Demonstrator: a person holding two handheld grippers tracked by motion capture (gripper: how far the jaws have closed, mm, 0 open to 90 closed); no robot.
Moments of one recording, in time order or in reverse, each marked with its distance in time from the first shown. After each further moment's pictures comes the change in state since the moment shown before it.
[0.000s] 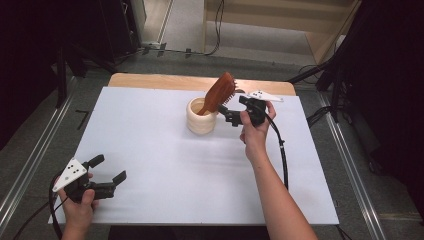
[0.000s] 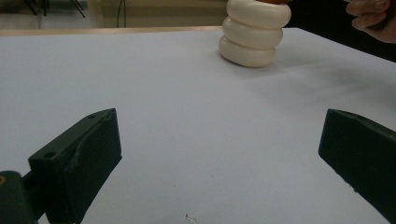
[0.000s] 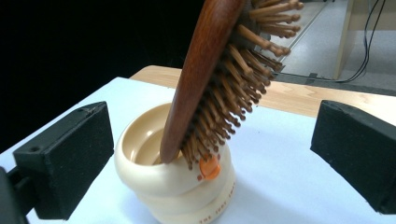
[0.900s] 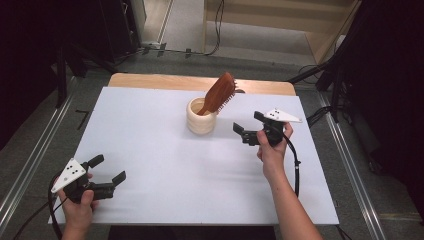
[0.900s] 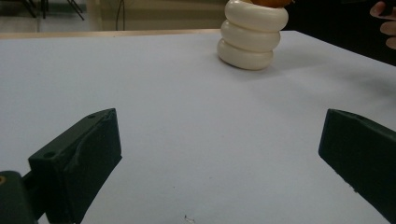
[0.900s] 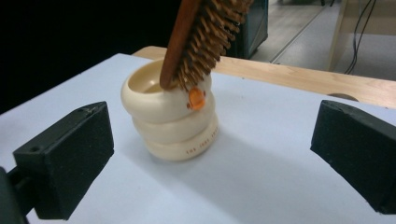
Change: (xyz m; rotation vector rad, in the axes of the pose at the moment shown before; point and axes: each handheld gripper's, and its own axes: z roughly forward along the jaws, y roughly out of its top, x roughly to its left) left arm 0.000 0.000 -0.001 -0.010 -0.006 0.001; right arm -0.009 -0.036 -0.059 0.018 -0.012 -0.071
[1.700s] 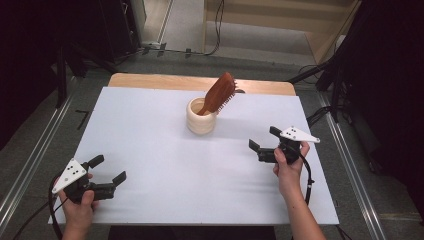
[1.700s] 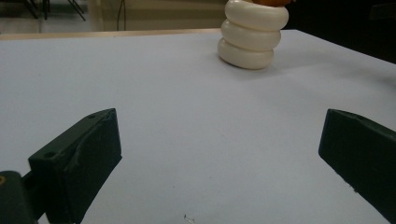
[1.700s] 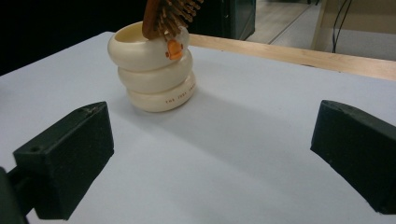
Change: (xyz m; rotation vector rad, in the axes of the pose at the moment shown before) left arm -0.002 0.000 0.000 0.000 0.006 0.005; right arm -0.014 -0.038 -0.048 0.011 -0.043 -0.034
